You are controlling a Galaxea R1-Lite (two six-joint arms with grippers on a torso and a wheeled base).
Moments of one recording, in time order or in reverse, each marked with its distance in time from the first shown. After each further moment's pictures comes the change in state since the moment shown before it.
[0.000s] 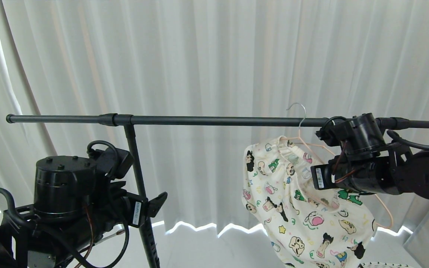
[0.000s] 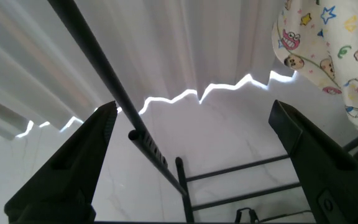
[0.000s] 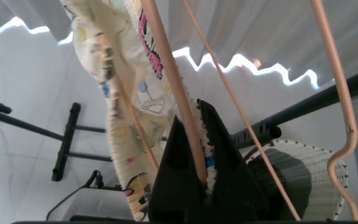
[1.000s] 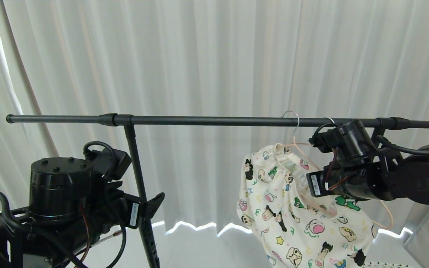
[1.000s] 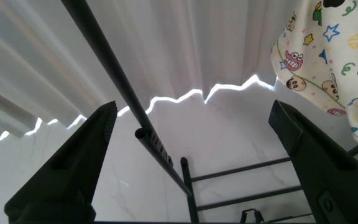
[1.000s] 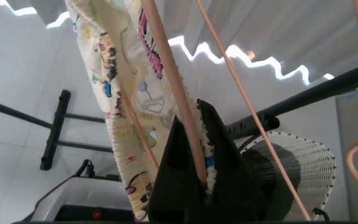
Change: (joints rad) left arm -0.001 -0.016 0.010 -0.001 0.018 0.010; right arm 0.043 0.017 -0.001 0.045 -0.042 0.001
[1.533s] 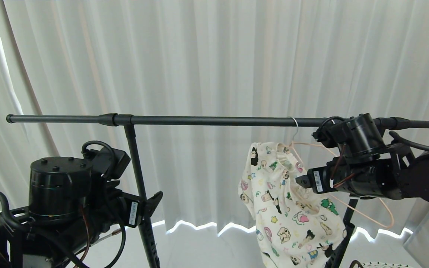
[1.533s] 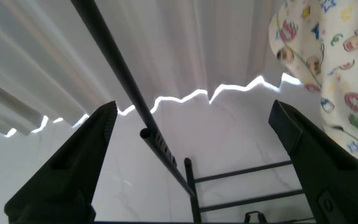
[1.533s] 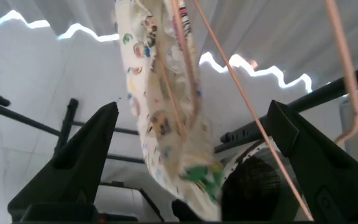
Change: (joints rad) left arm -0.001 0.000 -0.002 0.000 0.034 0.003; right arm 0.019 -0.052 -0.003 0.002 -0.006 0.007
